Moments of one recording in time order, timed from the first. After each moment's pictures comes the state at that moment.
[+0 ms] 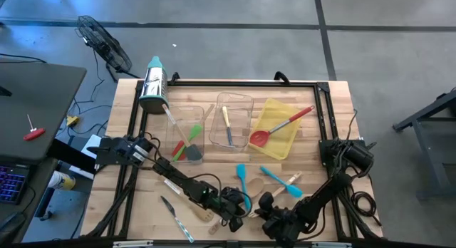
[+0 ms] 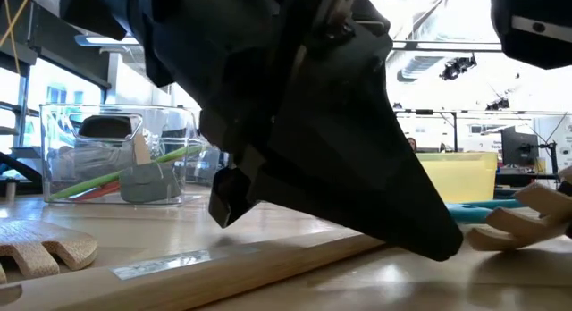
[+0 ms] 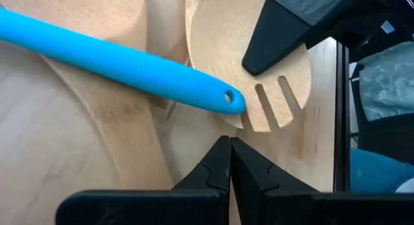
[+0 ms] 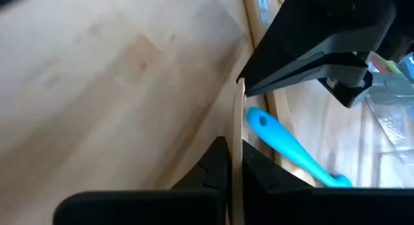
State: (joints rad) left arm -0.53 2.19 1.40 0.13 -0.22 -0.96; right arm 0.88 2.02 1.11 -0.16 0.70 -0.02
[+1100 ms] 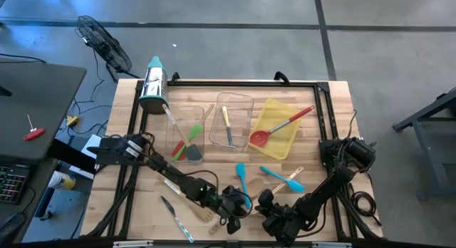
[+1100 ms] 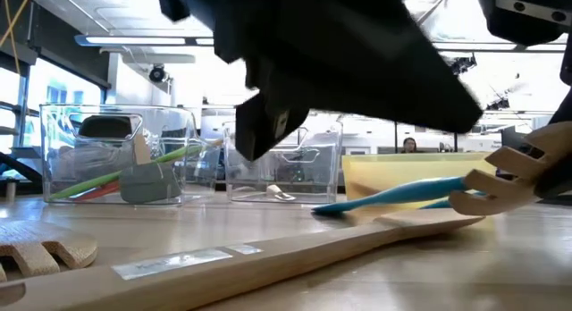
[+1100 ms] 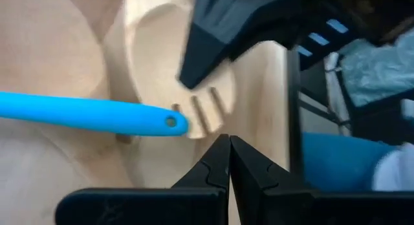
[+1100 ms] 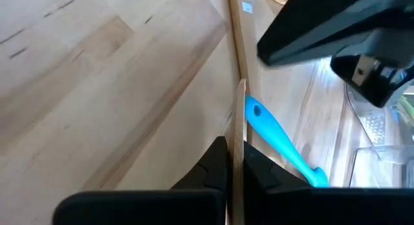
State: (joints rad) left arm -0.53 2.11 1.40 0.13 -0.19 -0.81; right arm 0.86 1.97 1.12 -0.23 0.72 -0.09
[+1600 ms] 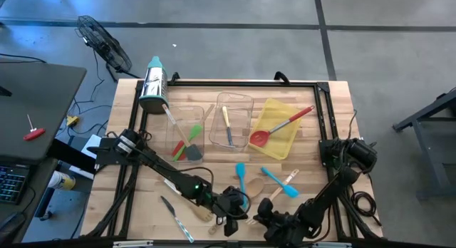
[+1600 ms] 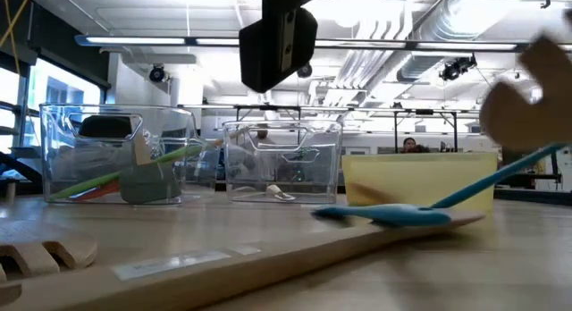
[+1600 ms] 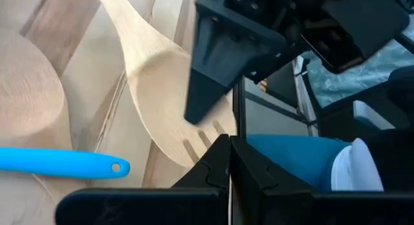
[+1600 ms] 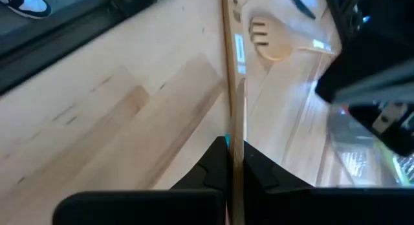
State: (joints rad) left arm -0.54 2.02 1.40 0.13 -0.15 -0.79; right arm 0.89 1.96 1.22 -0.25 0.72 -0.20
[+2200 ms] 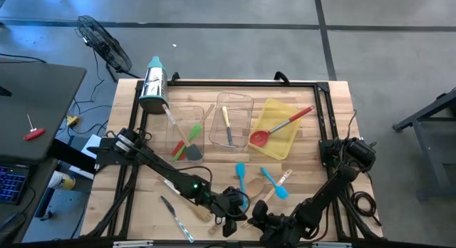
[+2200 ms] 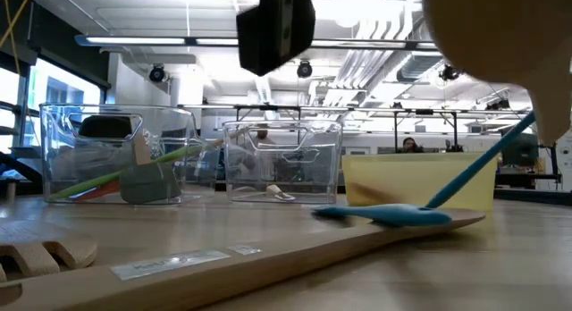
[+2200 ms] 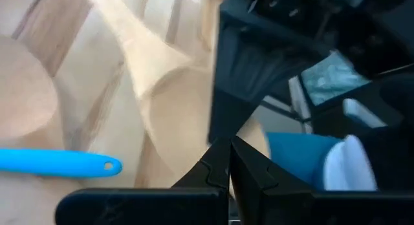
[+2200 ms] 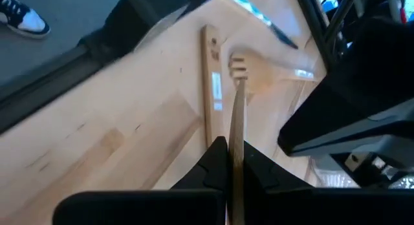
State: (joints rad) left arm -0.54 2.00 1.40 0.12 -0.12 -0.79; right arm 0.87 1.96 1.30 -0.23 0.70 -0.29
